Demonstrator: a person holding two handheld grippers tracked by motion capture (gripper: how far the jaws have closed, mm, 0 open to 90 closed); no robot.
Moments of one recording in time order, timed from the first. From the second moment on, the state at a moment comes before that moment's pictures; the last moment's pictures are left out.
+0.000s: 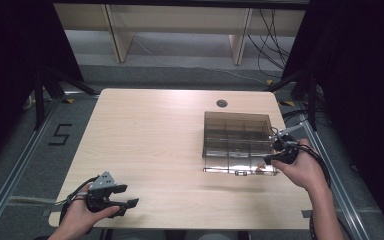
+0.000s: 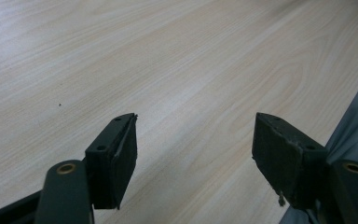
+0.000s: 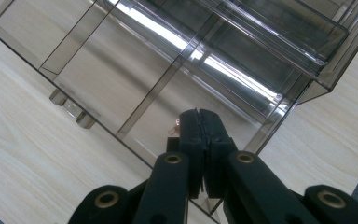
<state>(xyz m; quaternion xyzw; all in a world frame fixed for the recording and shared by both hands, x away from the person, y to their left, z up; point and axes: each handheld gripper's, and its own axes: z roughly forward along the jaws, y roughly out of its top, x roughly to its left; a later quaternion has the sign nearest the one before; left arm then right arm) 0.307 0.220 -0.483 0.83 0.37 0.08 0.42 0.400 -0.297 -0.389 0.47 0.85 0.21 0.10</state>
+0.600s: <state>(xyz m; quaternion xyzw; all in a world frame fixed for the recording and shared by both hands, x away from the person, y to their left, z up) 0.307 0.221 -0.482 0.83 0.37 0.08 0.41 0.398 -0.302 -0.389 0.45 0.86 0.22 0.11</state>
